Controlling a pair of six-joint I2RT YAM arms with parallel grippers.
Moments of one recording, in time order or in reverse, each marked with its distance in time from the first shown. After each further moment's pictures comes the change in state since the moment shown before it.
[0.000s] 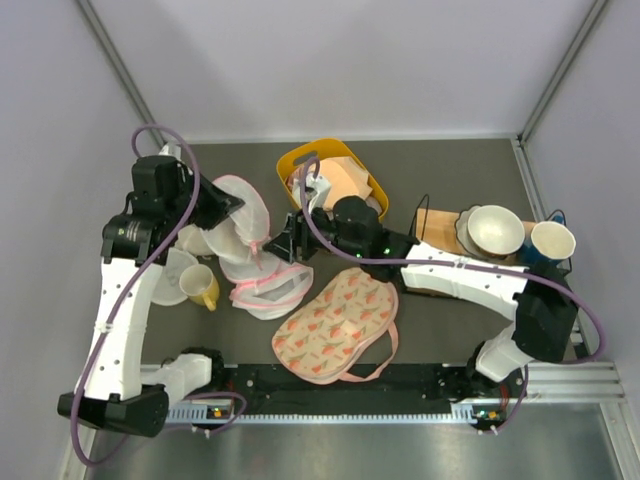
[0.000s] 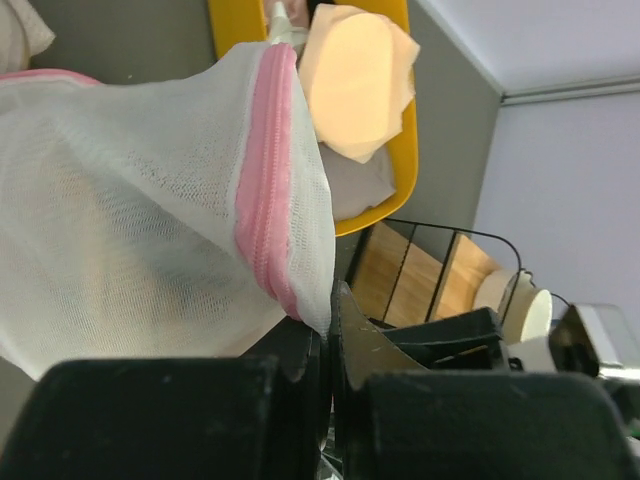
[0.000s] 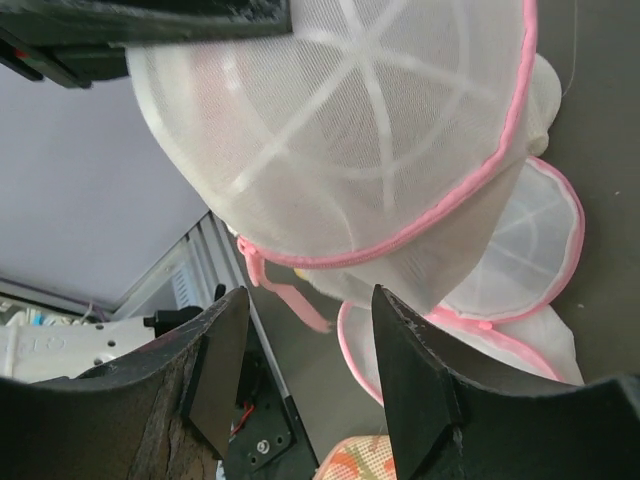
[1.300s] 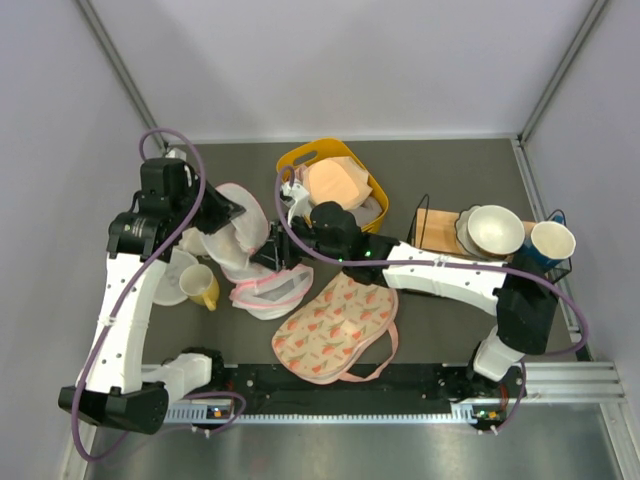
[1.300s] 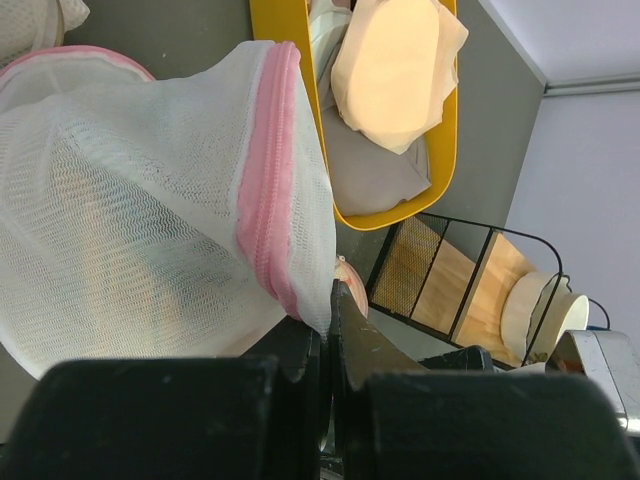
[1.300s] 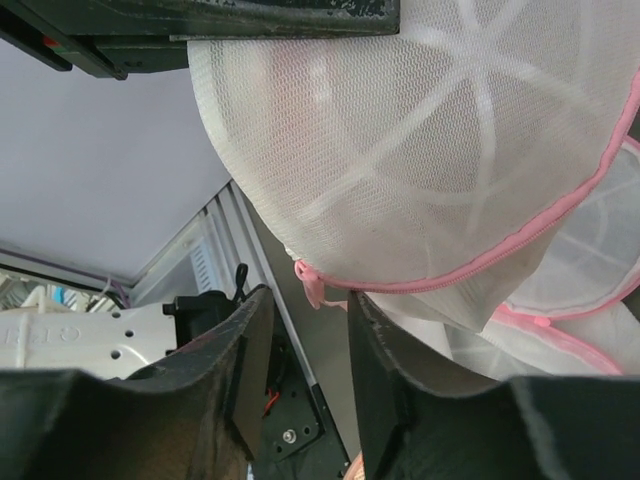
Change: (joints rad) left arm -0.012 0.024 -0.026 -0.050 -0.043 0.022; right arm 0.068 0.099 0.096 -0.054 0.011 0.026
